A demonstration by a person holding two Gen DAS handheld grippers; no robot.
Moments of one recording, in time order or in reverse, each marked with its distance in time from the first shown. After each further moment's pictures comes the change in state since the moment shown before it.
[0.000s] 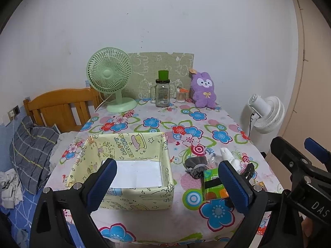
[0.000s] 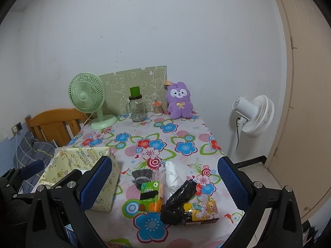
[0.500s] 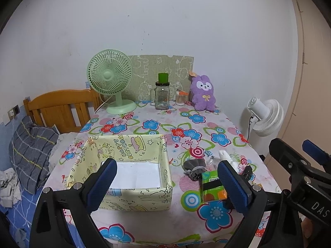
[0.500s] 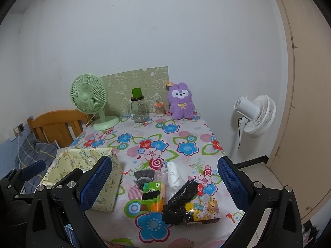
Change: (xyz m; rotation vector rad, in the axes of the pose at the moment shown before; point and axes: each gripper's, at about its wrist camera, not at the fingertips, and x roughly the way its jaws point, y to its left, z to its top) left arm -0.002 -0.001 0.003 -0.003 -0.010 -0.002; right arm -0.003 -0.002 0.002 0.009 -0.001 0.017
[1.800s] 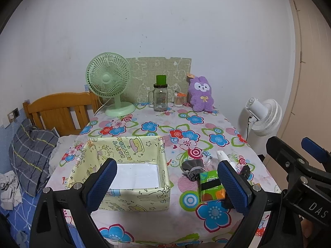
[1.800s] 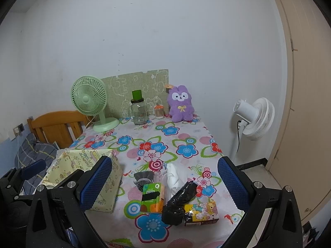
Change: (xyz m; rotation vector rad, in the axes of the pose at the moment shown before) left arm -0.008 -0.002 0.001 0.001 -0.011 -0.011; right arm -0.007 0.002 0.001 -0.011 -0.019 -0.002
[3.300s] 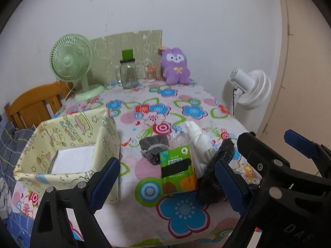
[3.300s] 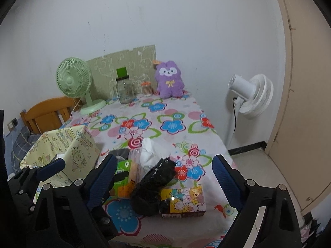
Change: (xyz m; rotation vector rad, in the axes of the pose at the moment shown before) left arm 0.078 -0.082 -0.049 0.099 0.121 -0.072; right arm 0.057 -0.055 -0.048 0.039 0.126 -0.012
